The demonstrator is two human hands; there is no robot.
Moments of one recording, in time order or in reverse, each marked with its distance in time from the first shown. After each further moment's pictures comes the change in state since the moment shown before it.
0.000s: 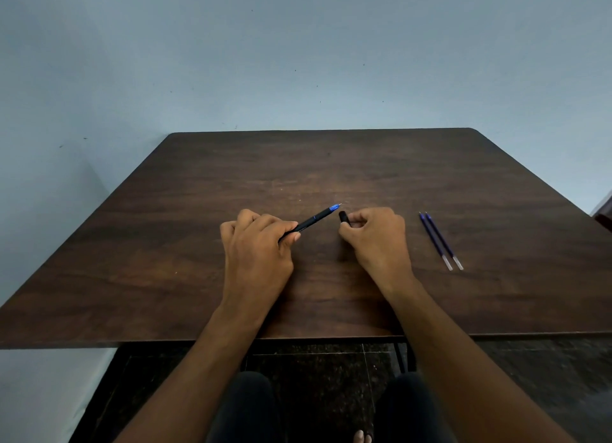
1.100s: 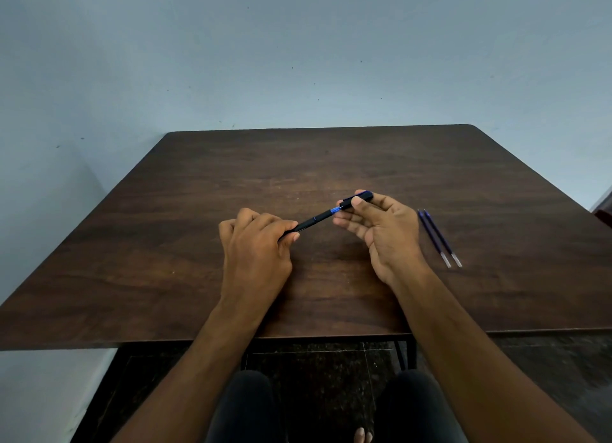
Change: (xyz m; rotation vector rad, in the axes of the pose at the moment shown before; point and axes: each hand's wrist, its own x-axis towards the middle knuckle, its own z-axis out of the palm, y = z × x) left_hand 0.000 0.003 -0.004 0.019 -0.039 0.015; right_hand 0.000 -0.001 -0.011 1.159 -0.068 0.248
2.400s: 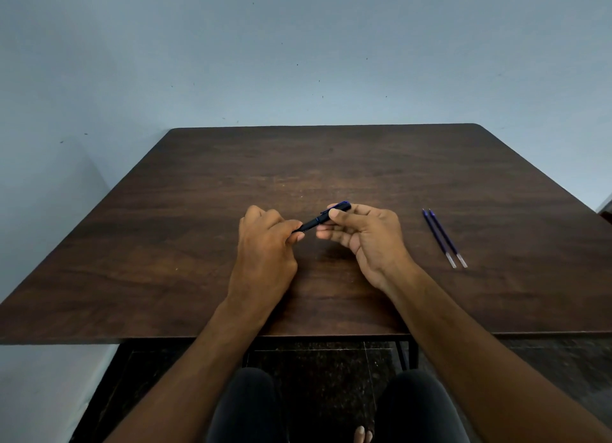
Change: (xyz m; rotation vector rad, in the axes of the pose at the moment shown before) left_hand 0.002 -0.004 0.011 -0.116 0.029 0.078; right_hand -0.001 0.018 0.007 -0.097 -0.194 0.075
